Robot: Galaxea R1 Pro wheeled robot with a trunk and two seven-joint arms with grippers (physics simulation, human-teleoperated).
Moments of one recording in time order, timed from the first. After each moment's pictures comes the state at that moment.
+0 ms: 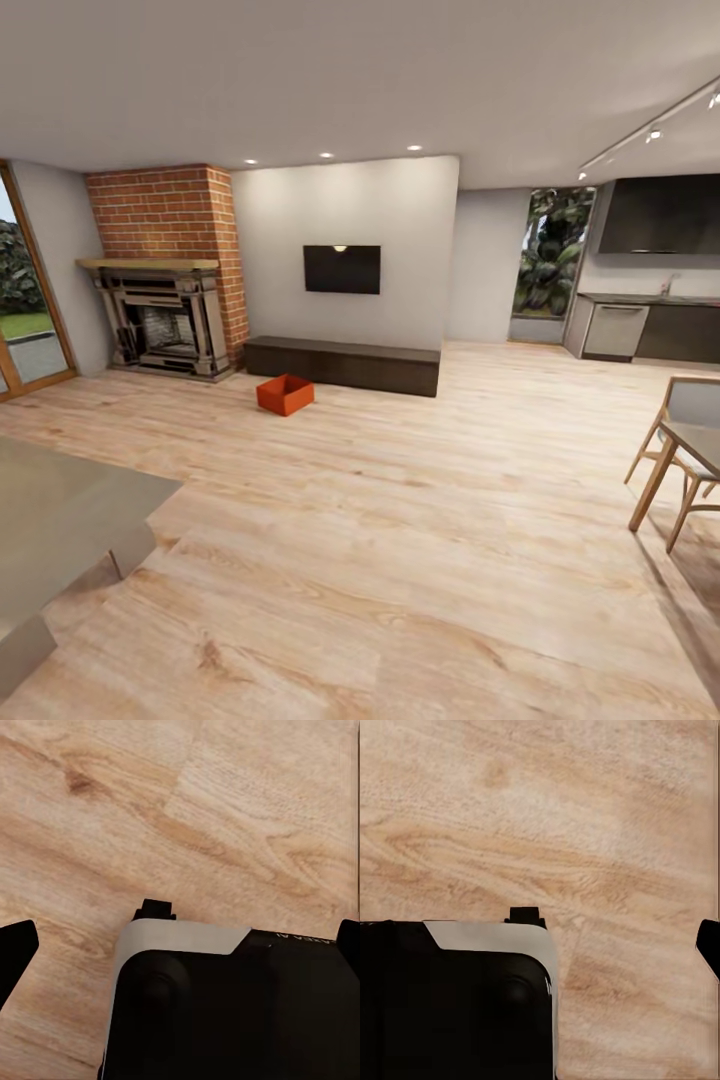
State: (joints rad) left arm -0.22 0.00 -0.05 0.00 0.21 -0.05 0.01; right arm -0.19 -0.04 0.00 0.03 0.01 -0.14 -0.02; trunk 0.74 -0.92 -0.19
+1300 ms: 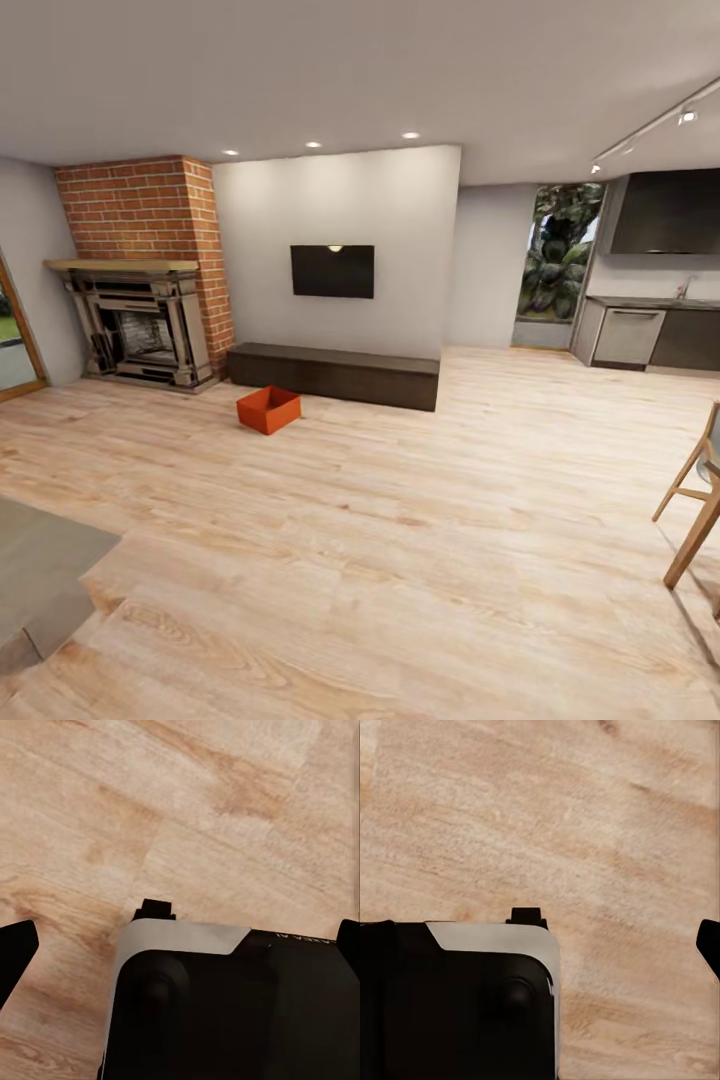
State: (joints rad) left arm -0.22 0.00 -0.05 0.00 0.21 -0.05 0.01; right arm -0.19 -0.03 0.00 0.03 0.01 -0.14 -0.02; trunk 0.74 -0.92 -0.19
